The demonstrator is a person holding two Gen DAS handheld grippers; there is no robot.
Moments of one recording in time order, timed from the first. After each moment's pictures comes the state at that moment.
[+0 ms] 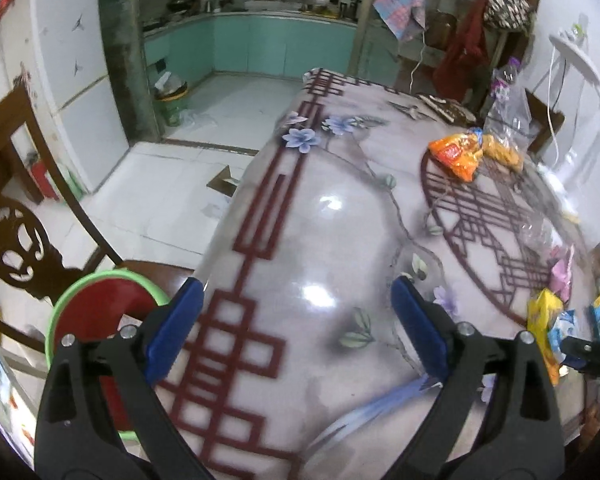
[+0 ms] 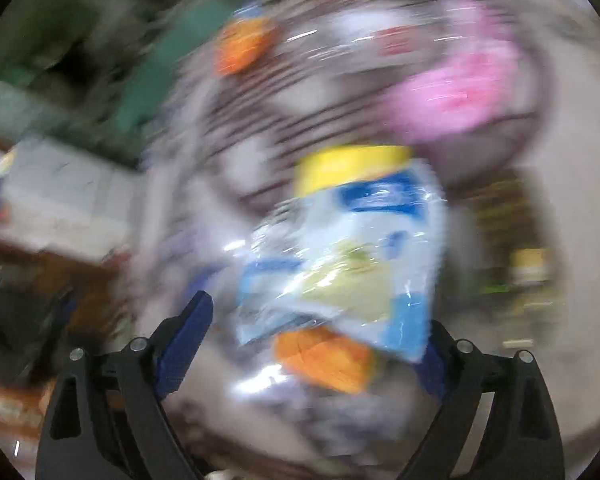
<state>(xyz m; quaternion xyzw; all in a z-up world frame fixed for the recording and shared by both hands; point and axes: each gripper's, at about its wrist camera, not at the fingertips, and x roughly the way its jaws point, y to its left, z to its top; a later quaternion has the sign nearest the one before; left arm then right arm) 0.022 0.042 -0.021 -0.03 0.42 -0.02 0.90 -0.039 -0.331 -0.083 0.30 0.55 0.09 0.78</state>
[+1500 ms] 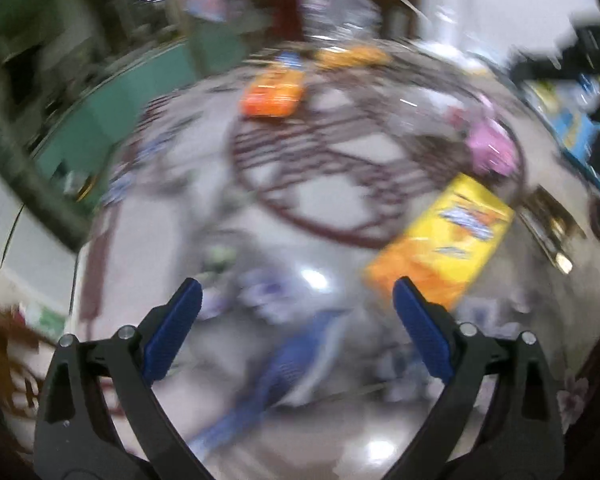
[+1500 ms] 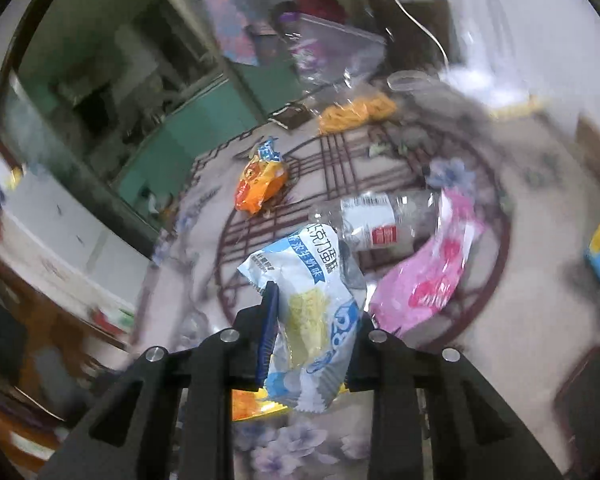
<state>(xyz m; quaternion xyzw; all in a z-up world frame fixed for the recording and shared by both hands) -0.007 -0.163 -0.064 0.20 0.41 -0.21 0.87 -0.027 -0.376 0.000 0.27 0.40 0.01 0.88</state>
